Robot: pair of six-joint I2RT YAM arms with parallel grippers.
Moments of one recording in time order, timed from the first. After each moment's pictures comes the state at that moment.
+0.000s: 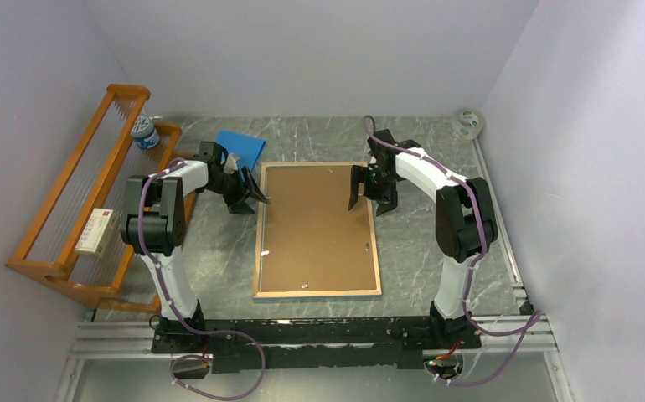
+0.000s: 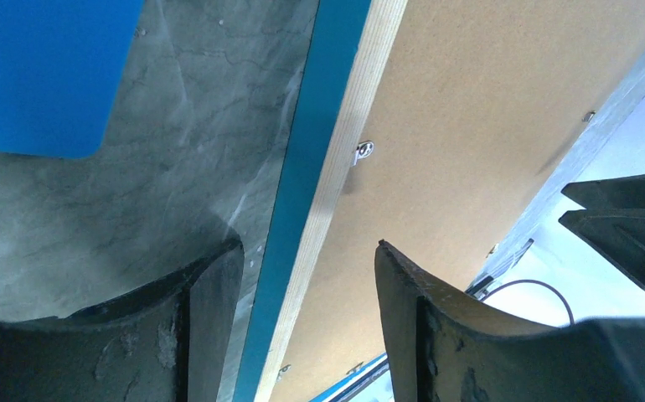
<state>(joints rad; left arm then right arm) -0.05 1.96 1.25 -0.51 0.59 -0.49 0.34 1.93 1.46 -0.87 -0.21 0.45</state>
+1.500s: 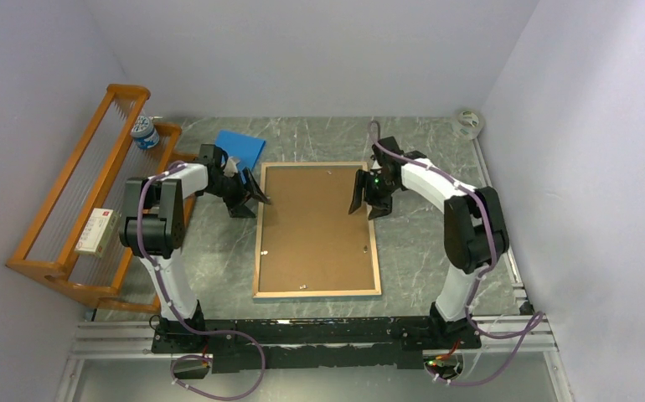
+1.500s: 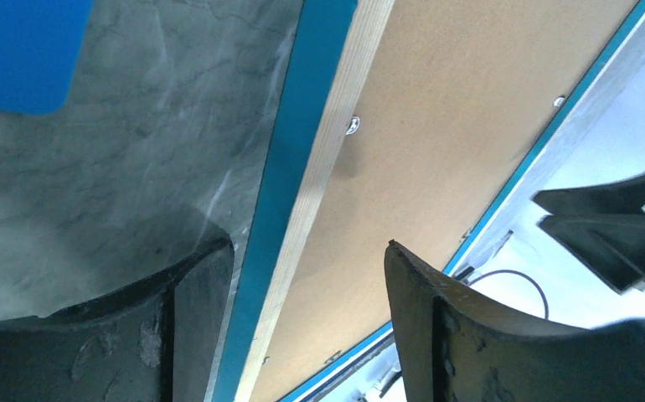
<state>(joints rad) -0.05 1.94 1.21 -0.49 0.63 -0.54 0.34 1.85 1.30 -0.73 -0.33 0.50</state>
